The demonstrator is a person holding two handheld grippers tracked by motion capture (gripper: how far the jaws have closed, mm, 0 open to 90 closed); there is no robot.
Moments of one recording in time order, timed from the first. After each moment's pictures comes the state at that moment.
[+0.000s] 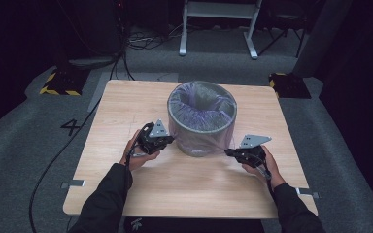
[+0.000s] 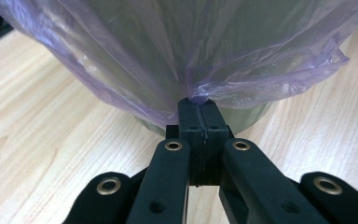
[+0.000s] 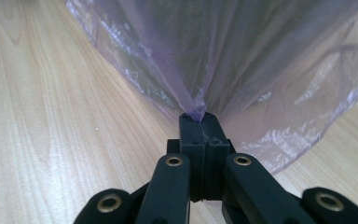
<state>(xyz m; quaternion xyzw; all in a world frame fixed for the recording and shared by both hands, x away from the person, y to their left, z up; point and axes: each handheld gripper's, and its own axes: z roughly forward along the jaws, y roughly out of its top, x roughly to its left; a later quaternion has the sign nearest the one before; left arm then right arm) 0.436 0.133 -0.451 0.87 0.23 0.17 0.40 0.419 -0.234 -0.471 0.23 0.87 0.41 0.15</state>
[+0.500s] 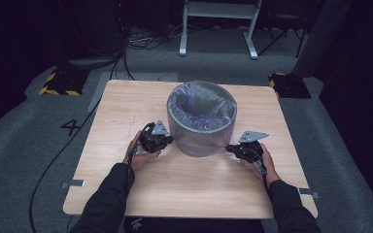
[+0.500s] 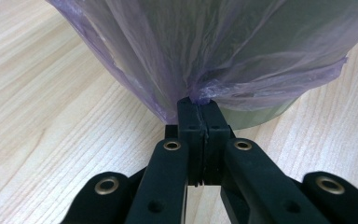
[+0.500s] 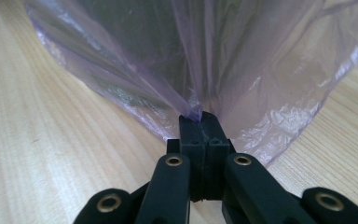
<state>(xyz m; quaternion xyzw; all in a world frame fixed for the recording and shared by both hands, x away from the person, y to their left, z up) 0.453 0.131 -0.473 0.87 0.26 0.16 0.39 0.443 -0.237 -0.491 0.28 0.85 0.41 0.15</state>
